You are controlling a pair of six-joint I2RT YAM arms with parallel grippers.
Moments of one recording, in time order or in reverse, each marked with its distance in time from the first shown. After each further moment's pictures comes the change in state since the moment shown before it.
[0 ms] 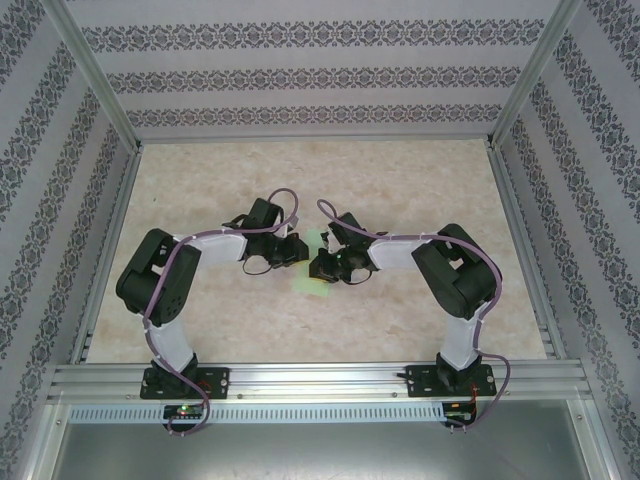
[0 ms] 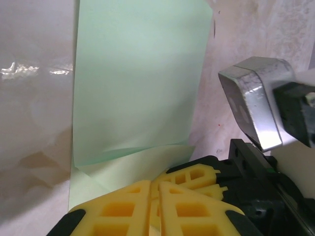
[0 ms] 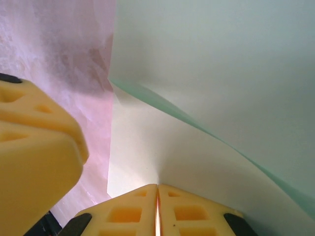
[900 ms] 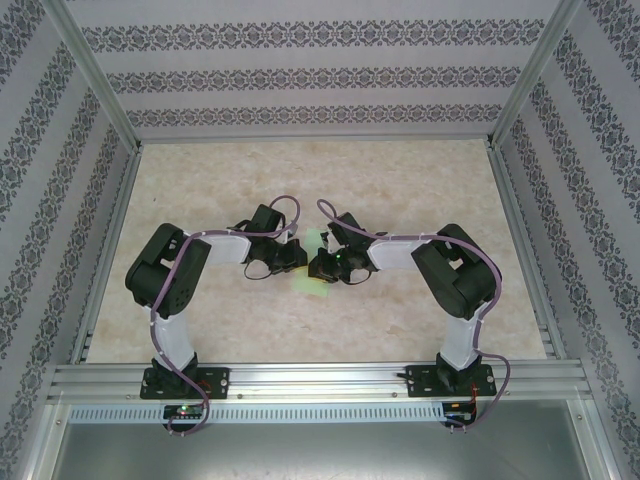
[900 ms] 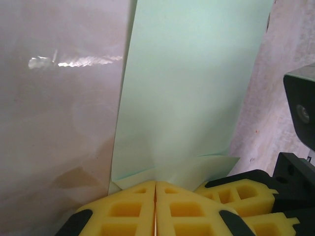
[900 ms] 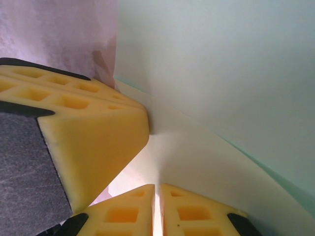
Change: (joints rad) left arm -0.002 0.075 -0.019 0.043 -0.024 -0.007; right arm 0.003 -0.002 0.000 0.005 0.005 0.014
